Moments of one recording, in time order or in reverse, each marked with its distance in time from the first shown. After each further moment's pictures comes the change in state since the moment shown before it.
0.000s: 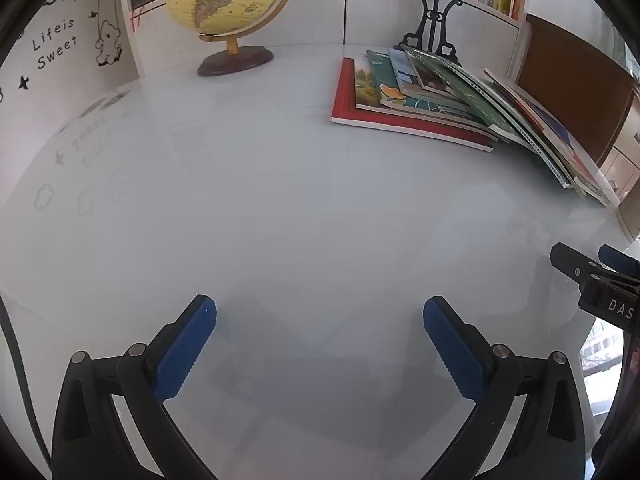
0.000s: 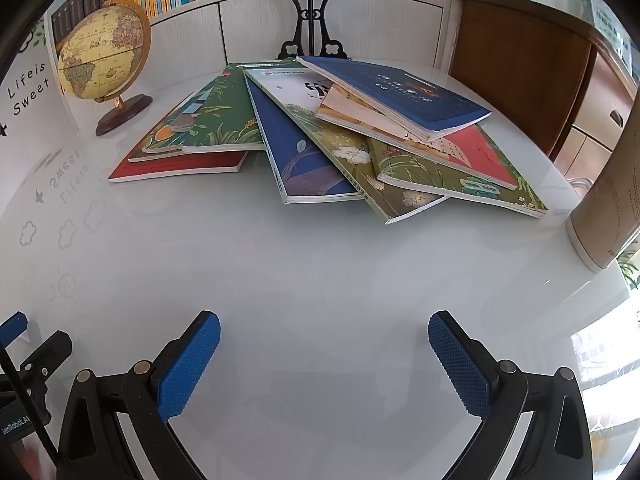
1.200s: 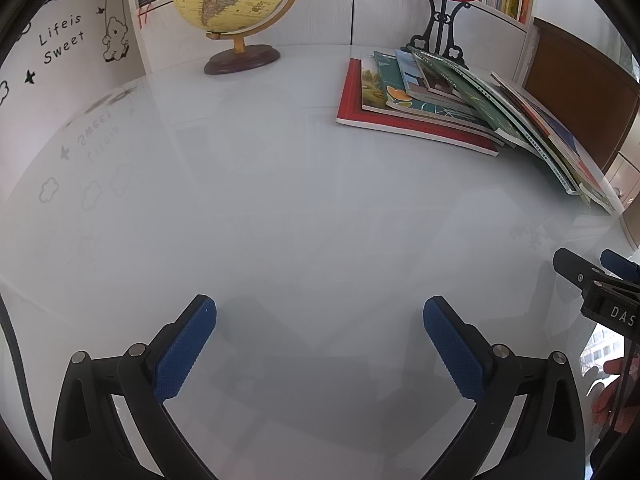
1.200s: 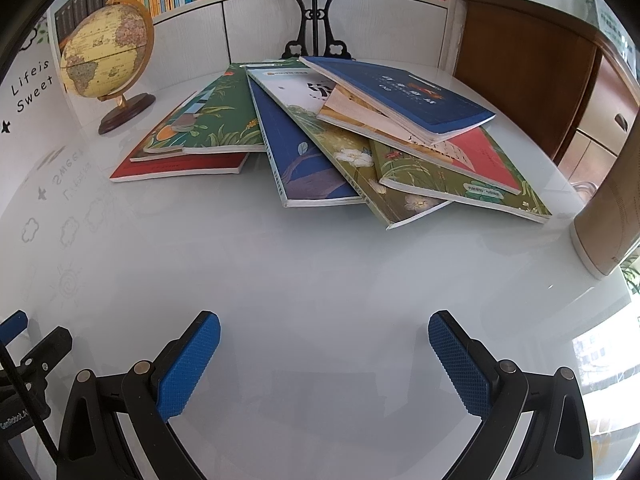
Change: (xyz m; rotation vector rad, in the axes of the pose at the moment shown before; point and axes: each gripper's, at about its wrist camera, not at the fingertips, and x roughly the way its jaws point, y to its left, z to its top) left arm 0.003 -0.001 0.004 -0.020 -0.002 0.015; right arm 0.002 -0.001 0.001 -0.012 0.003 0.013
